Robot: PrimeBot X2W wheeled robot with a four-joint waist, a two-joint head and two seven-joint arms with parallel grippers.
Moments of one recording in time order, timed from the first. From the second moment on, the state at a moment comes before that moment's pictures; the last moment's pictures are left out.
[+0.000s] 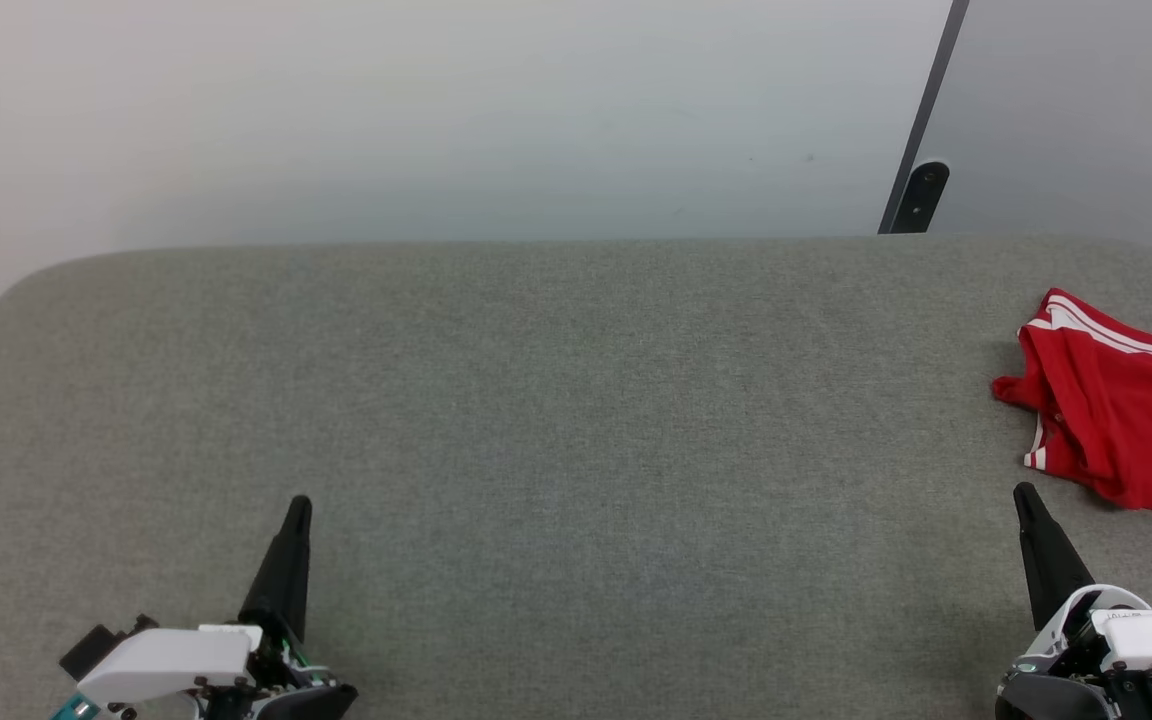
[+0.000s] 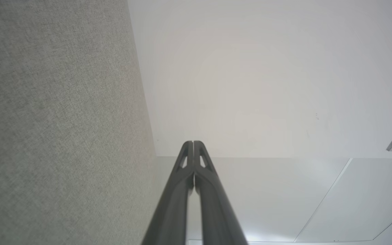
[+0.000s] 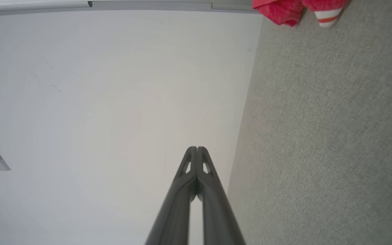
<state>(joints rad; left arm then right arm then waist) -0.10 0.05 0.11 0.25 -1.61 -0.13 0.11 -0.11 -0.05 -0.11 0.25 1.61 0.13 0.11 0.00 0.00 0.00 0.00</state>
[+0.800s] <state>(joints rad) -0.10 0.05 0.11 0.25 -1.61 -0.13 0.11 -0.11 -0.05 -0.11 0.25 1.61 0.13 0.11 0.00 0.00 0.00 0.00</state>
